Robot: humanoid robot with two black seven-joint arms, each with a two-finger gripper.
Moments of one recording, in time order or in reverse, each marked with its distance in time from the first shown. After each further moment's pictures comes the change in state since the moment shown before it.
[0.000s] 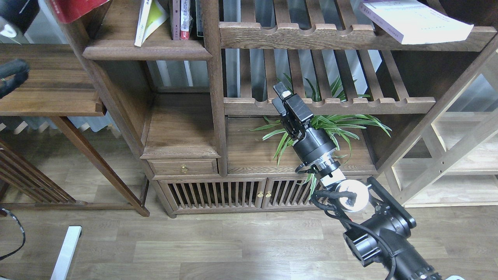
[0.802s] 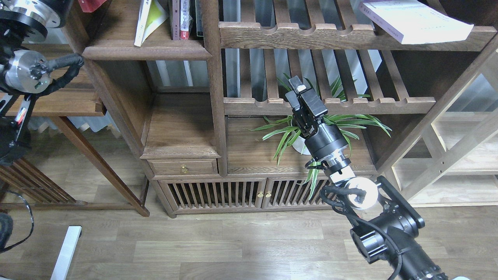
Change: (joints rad) left arm -0.106 -0.029 0.184 0.155 0.002 0.184 -0.155; right arm -0.003 -0.018 0.033 -0.006 0.015 0.011 0.001
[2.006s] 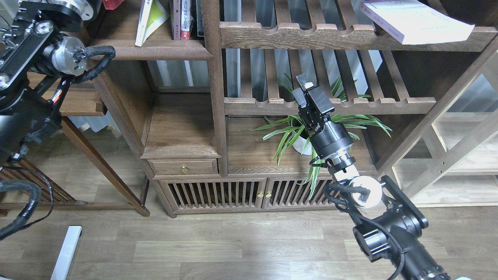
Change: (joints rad) left arm -0.195 -0.110 0.178 0.364 -0.049 -0.015 -0.137; right arm -0.001 -0.008 0.039 -0.001 0.008 0.009 0.001
